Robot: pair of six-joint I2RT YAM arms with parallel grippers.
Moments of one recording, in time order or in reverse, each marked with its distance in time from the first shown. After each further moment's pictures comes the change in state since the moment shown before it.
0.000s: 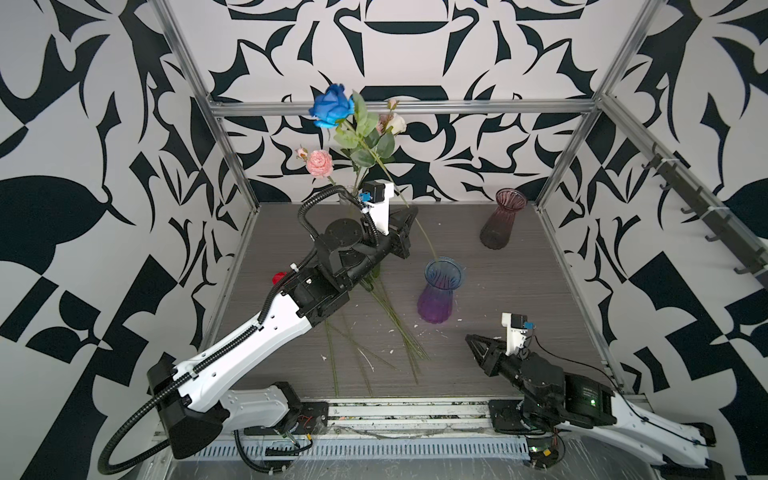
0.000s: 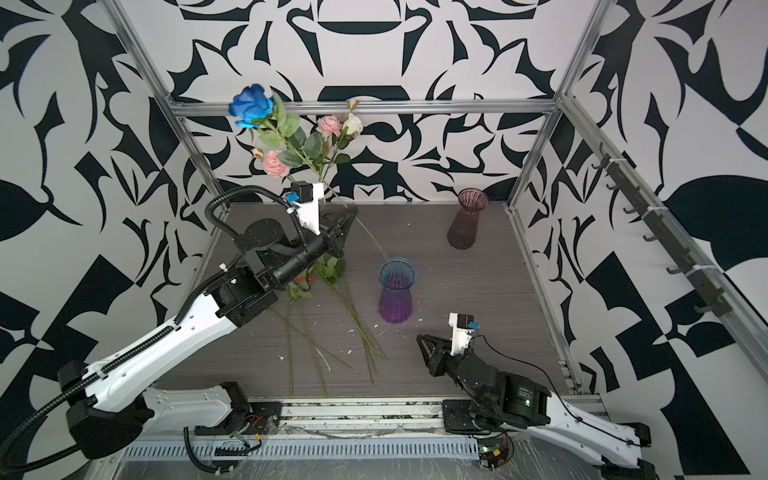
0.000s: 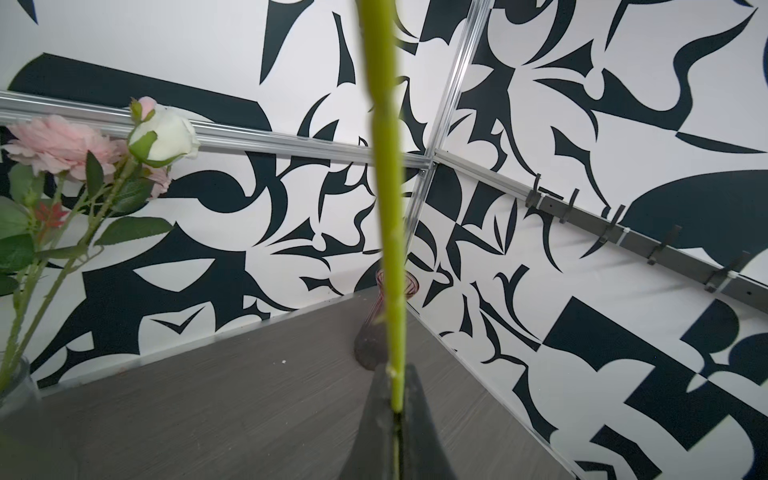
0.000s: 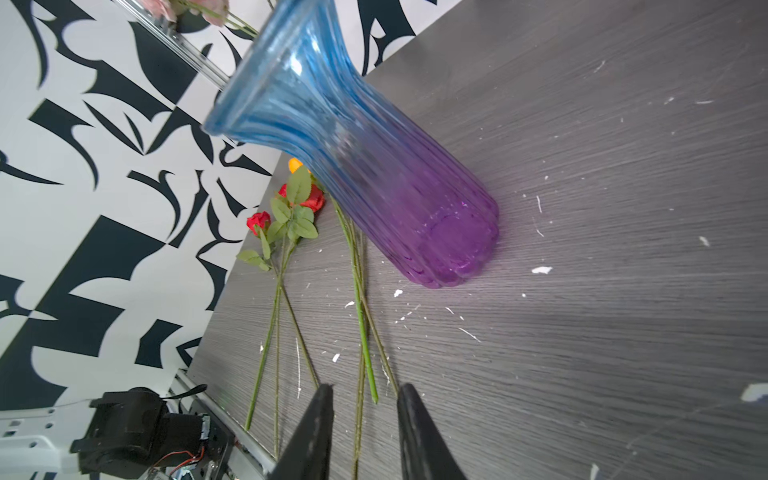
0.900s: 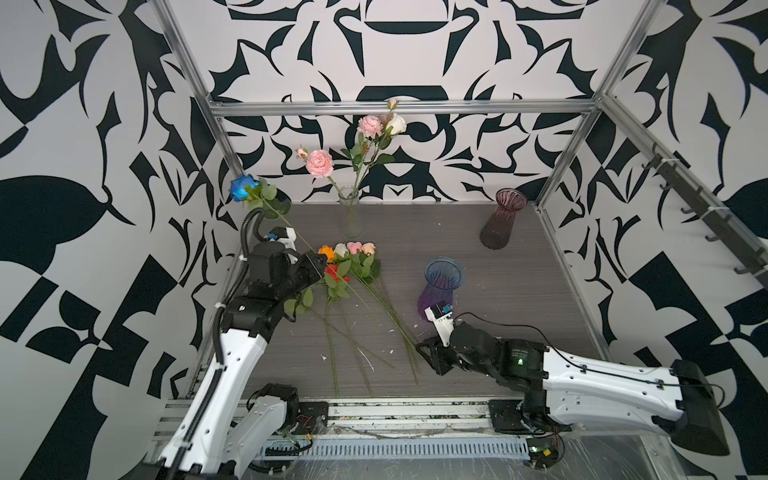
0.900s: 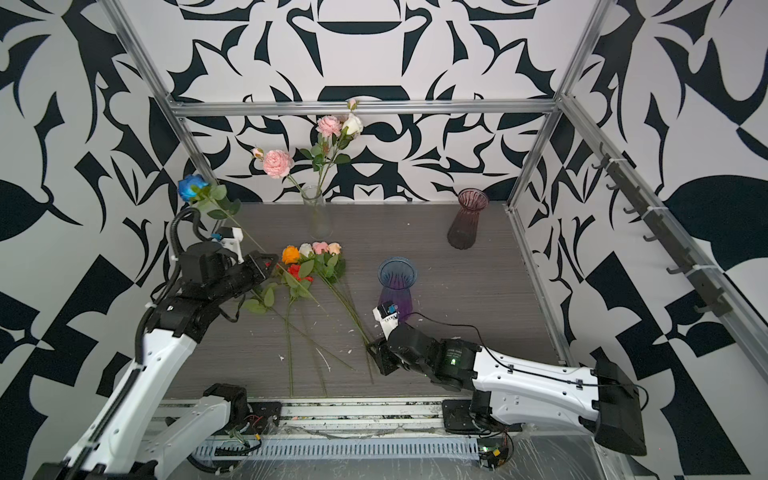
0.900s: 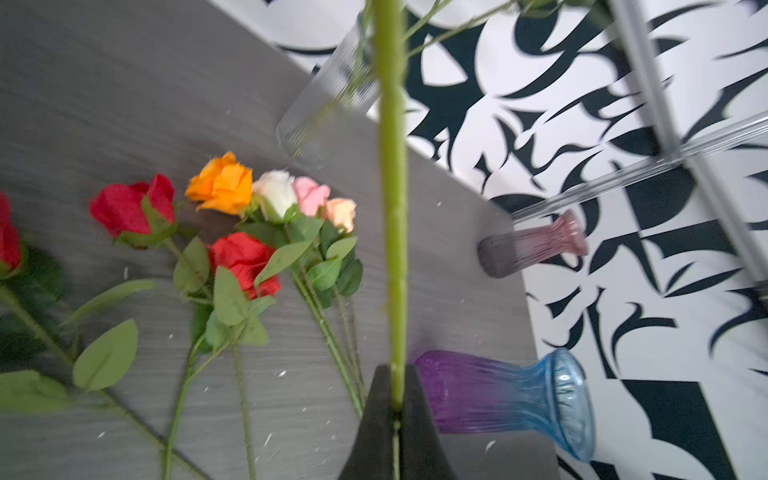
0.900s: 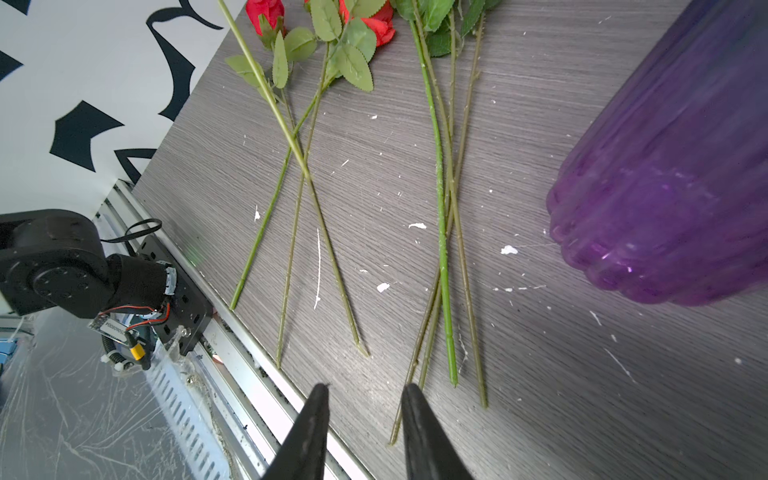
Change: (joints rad) left arm 0.681 -0.383 -0.369 -0.497 0.384 -0.449; right arm 0.000 0.876 0.339 0.261 -0.334 -0.297
